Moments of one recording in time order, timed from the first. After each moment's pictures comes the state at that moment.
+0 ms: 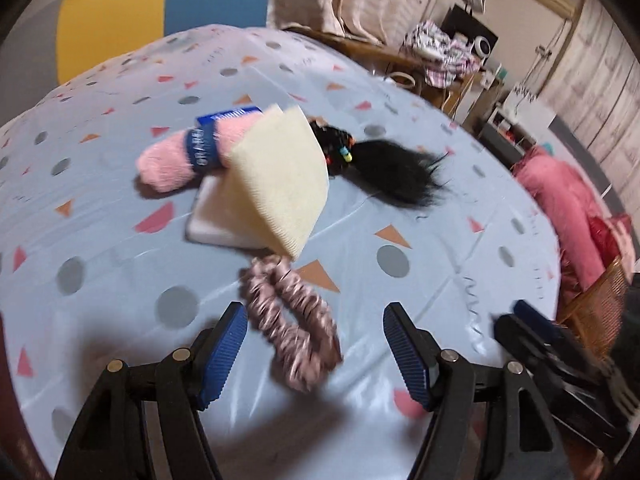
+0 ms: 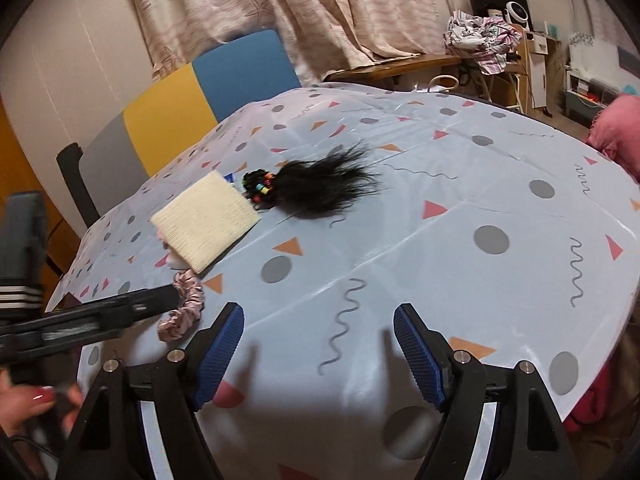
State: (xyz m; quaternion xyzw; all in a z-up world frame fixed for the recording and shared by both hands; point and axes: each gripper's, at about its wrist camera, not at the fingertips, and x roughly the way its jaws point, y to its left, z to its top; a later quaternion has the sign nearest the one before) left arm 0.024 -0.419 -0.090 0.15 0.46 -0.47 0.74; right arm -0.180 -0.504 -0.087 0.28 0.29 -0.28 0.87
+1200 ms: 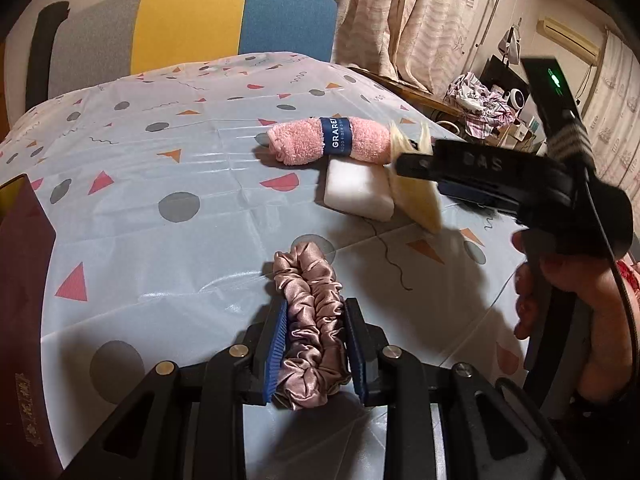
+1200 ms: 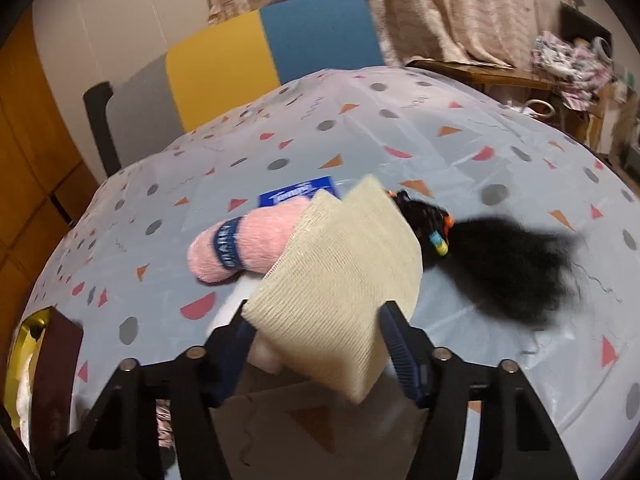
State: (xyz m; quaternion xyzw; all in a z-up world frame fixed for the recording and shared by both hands) left arm 0.042 -0.316 -0.116 0.07 0.41 -0.41 0.81; right arm 0.006 -0.515 -0.093 0.22 0.35 -0.20 0.89
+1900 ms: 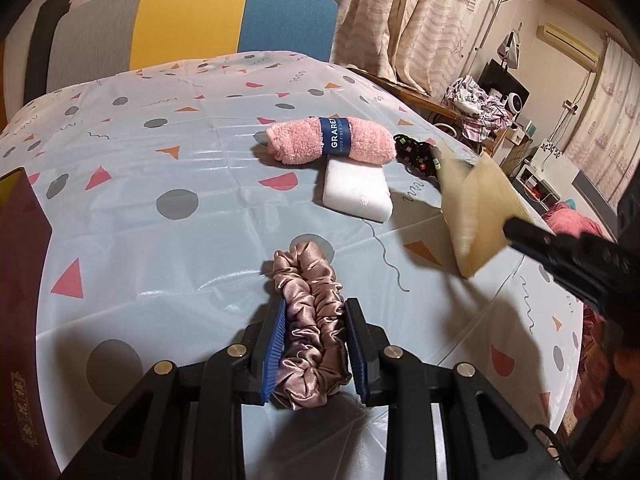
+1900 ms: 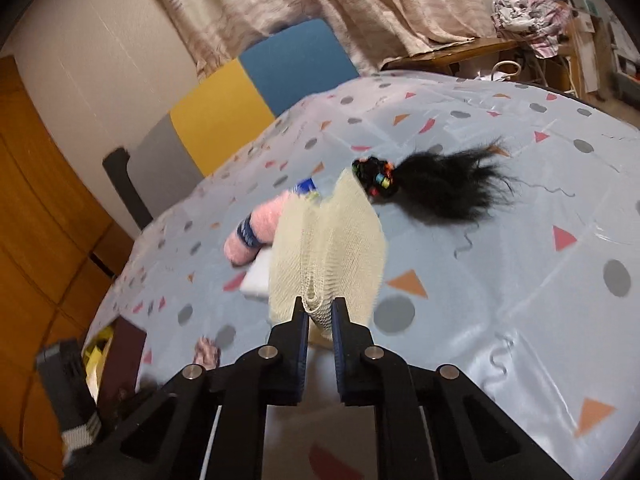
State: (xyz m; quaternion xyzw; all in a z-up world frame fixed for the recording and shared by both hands) left arm 0.046 -0.312 -0.117 0.06 0.41 -0.42 0.81; right arm -0.102 -0.498 -0.081 0.33 0.28 -0.17 0.89
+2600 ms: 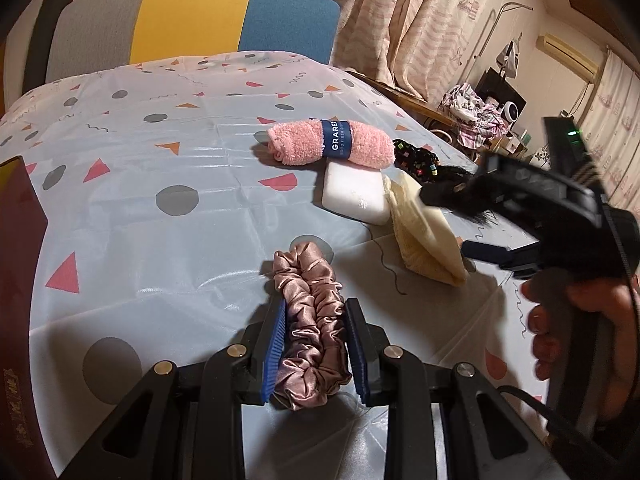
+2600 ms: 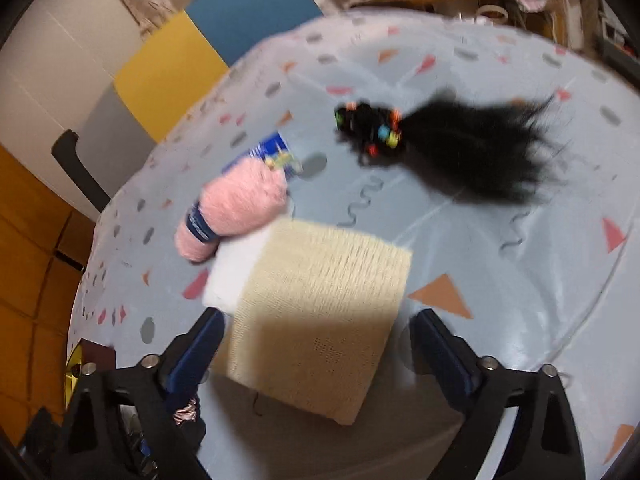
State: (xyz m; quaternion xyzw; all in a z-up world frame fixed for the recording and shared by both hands) left arm 0.051 -0.307 -0.118 0.04 0.42 -0.43 0.80; right arm -0.023 -0.524 -0.113 0.37 0.38 -0.21 0.82
